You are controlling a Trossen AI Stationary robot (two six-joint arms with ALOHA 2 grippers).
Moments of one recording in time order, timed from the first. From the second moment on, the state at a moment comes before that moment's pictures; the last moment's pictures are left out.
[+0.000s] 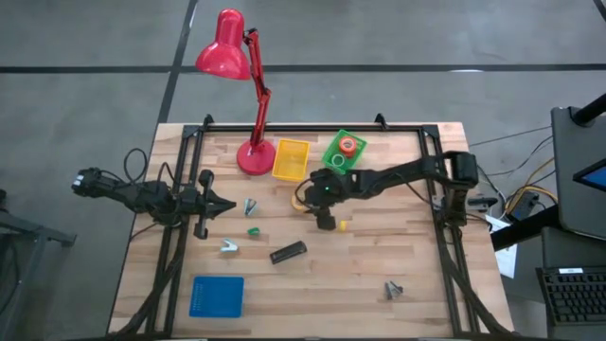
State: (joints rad) left arm -0.30 0.24 0.19 0.06 -0.29 0.02; right arm -0.11 1.88 1.07 0.03 -0.16 -0.16
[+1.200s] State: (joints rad) left arm -0.30 0.24 0.19 0.06 -0.29 0.02; right arm -0.11 2.03 1.25 -0.20 -0.13 -0.19
